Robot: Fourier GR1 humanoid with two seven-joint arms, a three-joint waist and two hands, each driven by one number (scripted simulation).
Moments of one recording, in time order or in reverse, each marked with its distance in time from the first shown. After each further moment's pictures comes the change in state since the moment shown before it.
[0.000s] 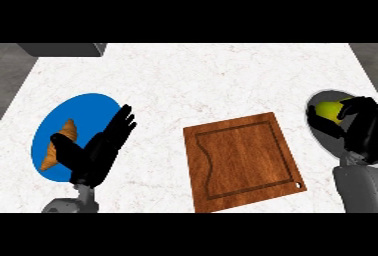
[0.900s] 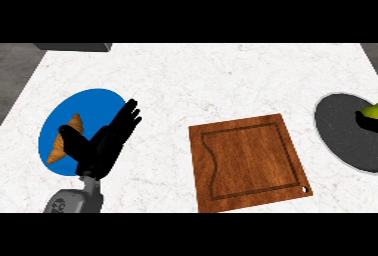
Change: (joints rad) left arm -0.058 -0.014 0.004 0.037 -0.012 -0.016 0.004; right arm -0.316 -0.280 -0.295 0.883 -0.331 -0.148 -0.473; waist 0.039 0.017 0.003
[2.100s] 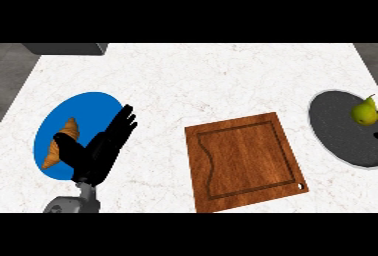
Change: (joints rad) left arm 0.048 0.001 0.016 0.001 0.000 -0.014 -0.027; right arm 0.067 -0.110 -0.361 0.175 -0.459 0.613 -0.507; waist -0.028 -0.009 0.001
